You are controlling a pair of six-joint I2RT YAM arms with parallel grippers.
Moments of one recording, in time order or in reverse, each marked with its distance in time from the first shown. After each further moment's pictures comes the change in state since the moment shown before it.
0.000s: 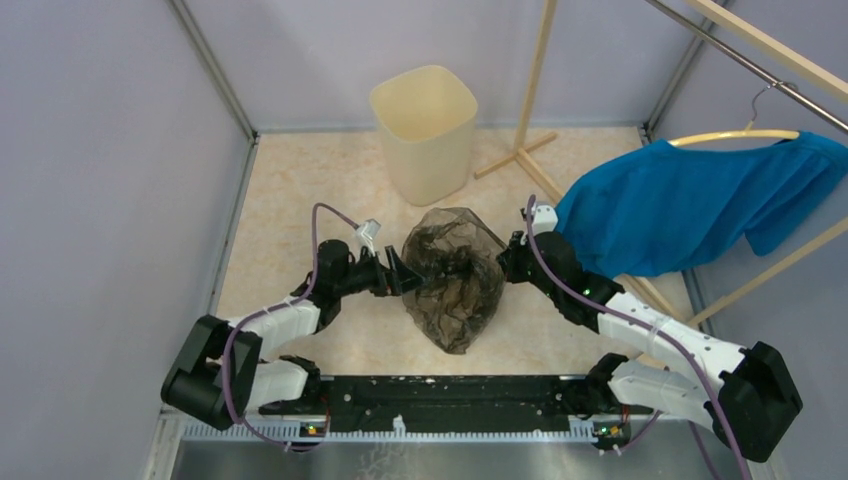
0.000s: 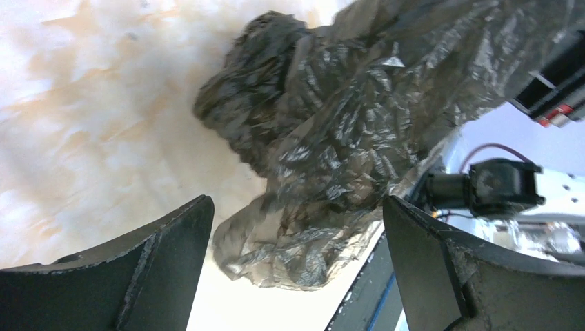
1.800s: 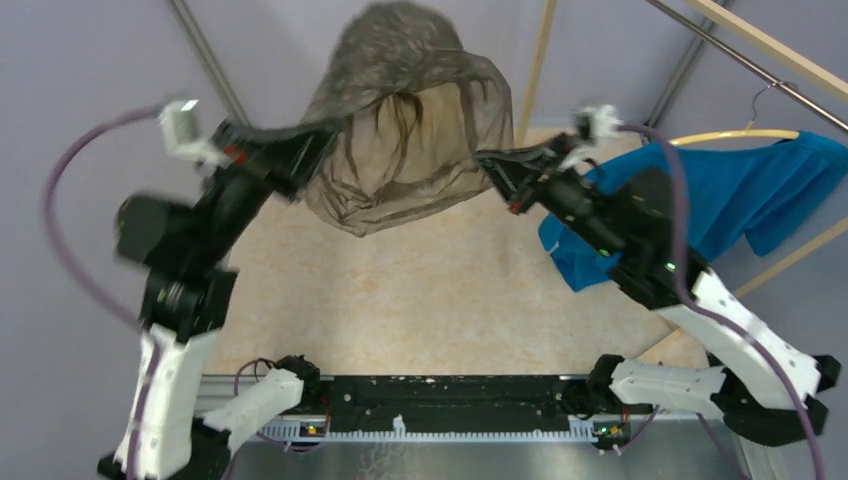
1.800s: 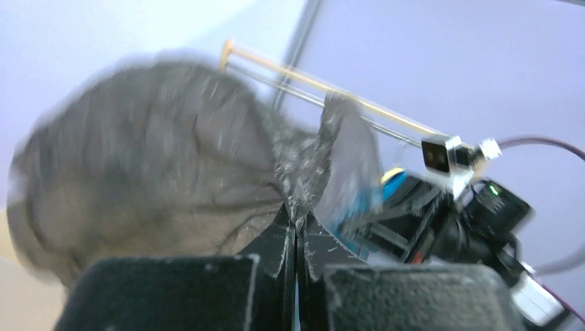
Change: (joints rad) left arm 0.005 -0.149 1.281 -0.701 -0.280 0.090; right arm 0.145 0.111 0.806 -0.098 -0.114 -0.207
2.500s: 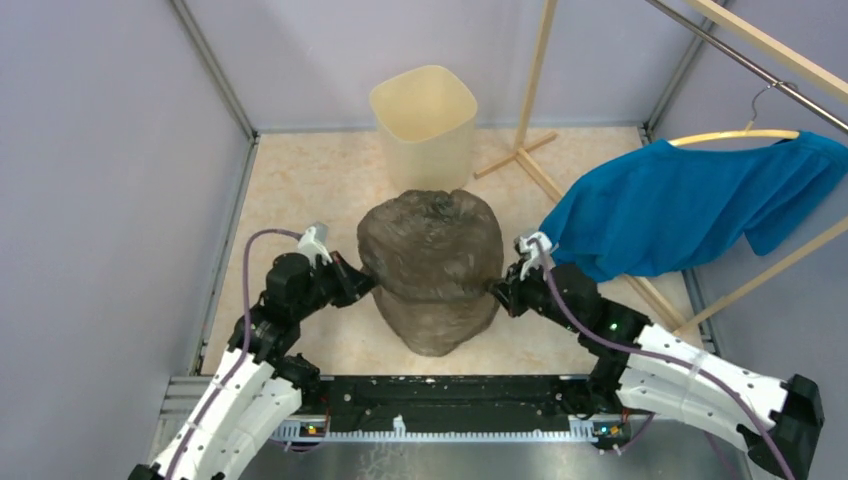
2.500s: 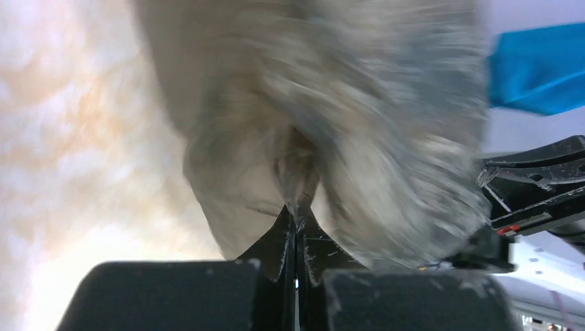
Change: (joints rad) left arm -0.001 -0.509 -1.135 -0.215 -0.061 -0.161; right arm 0.052 -0.378 -0.969 0.060 -0.032 0.073
